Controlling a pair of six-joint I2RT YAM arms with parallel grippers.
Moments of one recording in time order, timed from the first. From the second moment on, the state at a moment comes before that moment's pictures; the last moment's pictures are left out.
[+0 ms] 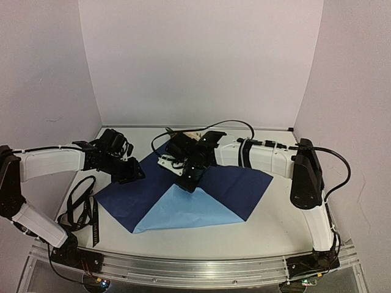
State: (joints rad) left arm -0.53 1.42 0.90 -0.42 0.18 -0.65; right arm 1.05 2.21 1.98 -0.93 0.18 -0.15
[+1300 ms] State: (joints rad) left arm -0.53 1.68 0.88 -0.26 0.44 -0.57; right arm 1.15 1.86 1.74 -0.76 0.00 0.08
